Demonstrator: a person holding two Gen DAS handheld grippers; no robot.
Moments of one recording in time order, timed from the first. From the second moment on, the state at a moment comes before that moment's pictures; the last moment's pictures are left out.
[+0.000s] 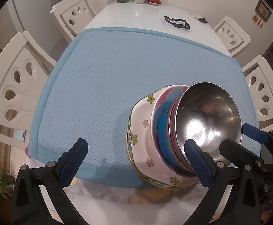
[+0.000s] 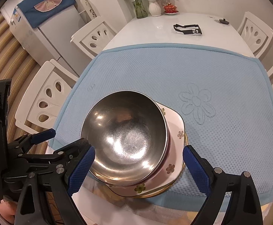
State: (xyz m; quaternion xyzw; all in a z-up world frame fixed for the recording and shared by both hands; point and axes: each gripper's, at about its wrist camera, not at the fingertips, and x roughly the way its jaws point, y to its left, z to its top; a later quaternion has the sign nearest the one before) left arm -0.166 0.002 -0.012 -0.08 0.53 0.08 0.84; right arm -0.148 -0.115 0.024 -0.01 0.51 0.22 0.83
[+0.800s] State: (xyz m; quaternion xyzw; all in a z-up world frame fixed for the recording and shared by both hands) left arm -0.163 -0.001 -0.010 -0.08 0.53 0.08 0.84; right arm -0.148 -0.119 0.026 0.00 0.51 0.22 0.83
